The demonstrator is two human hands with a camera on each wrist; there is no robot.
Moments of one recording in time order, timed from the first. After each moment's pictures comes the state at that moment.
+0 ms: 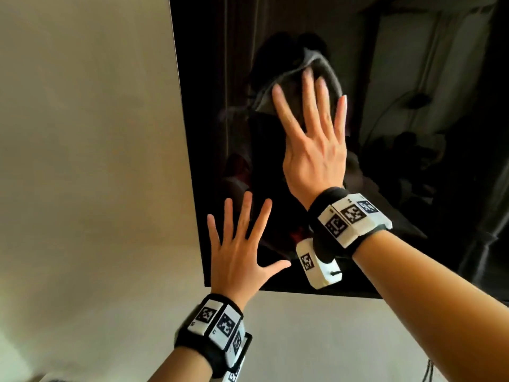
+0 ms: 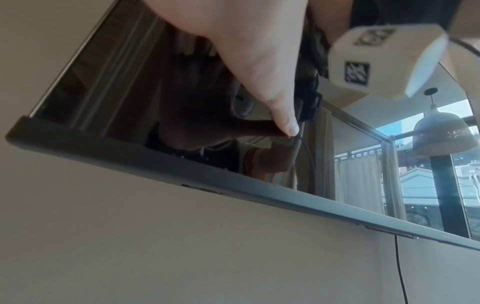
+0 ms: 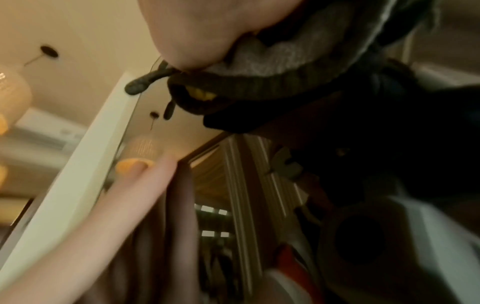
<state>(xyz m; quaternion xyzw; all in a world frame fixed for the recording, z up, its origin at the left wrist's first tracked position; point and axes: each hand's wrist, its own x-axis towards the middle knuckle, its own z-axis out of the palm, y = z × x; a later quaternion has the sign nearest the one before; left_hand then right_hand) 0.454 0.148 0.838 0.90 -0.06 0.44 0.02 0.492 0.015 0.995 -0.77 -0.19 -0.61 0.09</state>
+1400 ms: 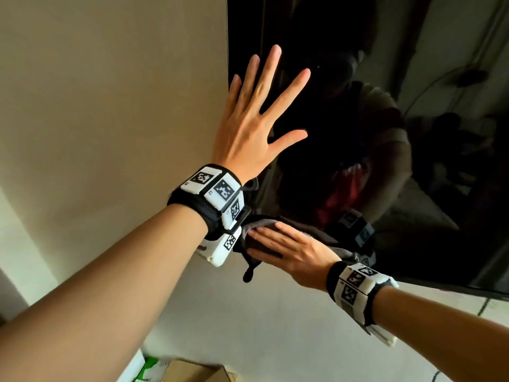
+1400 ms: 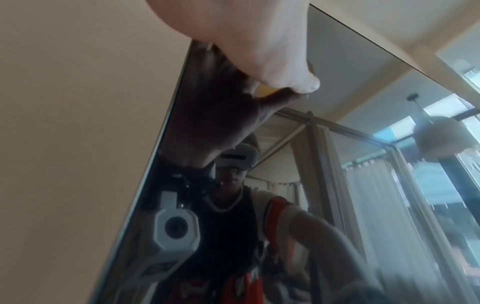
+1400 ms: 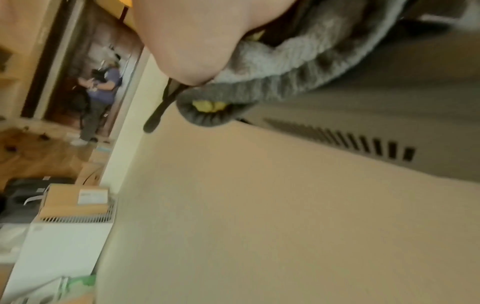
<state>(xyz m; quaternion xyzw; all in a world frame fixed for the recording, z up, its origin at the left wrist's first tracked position) 0.471 0.203 0.976 0.83 -0.15 0.53 0.00 0.492 0.026 0.807 -0.70 -0.51 -0.39 -0.31</state>
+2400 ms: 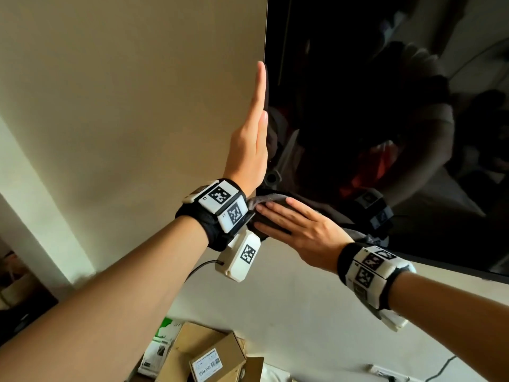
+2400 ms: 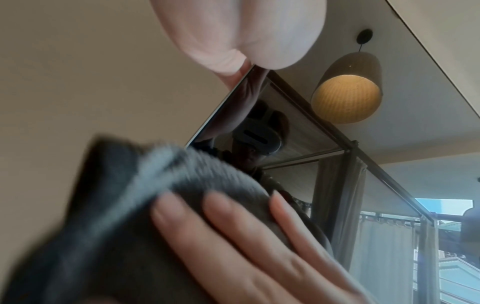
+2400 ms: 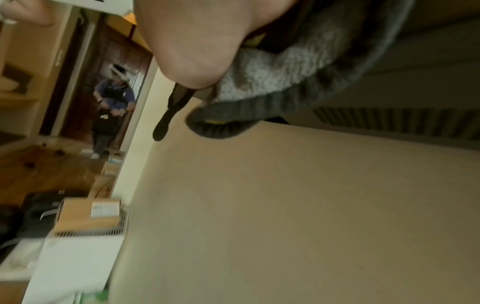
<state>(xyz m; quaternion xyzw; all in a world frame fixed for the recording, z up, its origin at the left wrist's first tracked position) 0.454 0.220 0.901 0.77 -0.15 0.44 0.45 0.493 0.046 0.786 -0.71 -0.53 -0.37 -0.28</state>
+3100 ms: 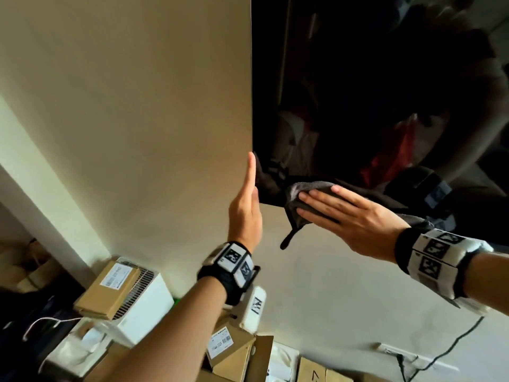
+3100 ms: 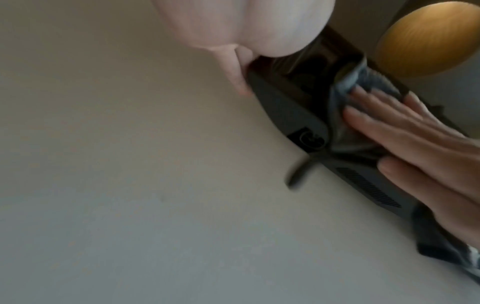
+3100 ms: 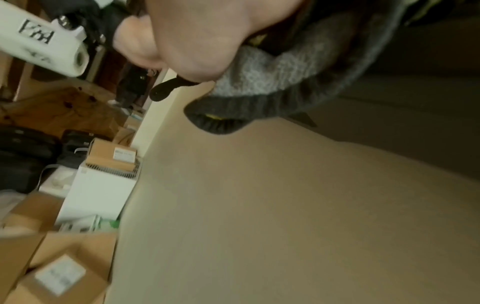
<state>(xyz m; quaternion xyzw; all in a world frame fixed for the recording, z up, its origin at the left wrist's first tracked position) 0.423 0.199 0.758 0.77 0.00 0.37 0.52 0.492 -0.028 0.787 -0.70 -0.54 -0.37 -0.29</state>
